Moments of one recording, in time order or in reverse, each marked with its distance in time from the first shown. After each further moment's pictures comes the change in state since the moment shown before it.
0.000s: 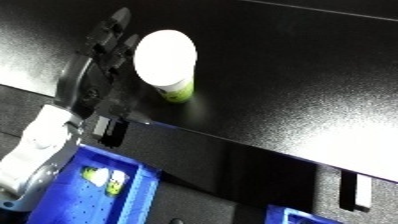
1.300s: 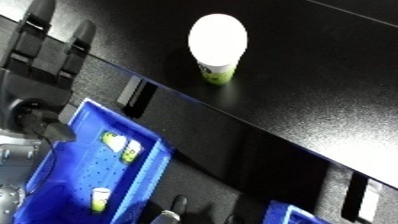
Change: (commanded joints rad) left arm 0.424 0.001 0.404 -0.292 -0.348 -0.161 -0.283; right arm 0.093 0.021 -0.088 0.005 -0.037 -0.056 0.016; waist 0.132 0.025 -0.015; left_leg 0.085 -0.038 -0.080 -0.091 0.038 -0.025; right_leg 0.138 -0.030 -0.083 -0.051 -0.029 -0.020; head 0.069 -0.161
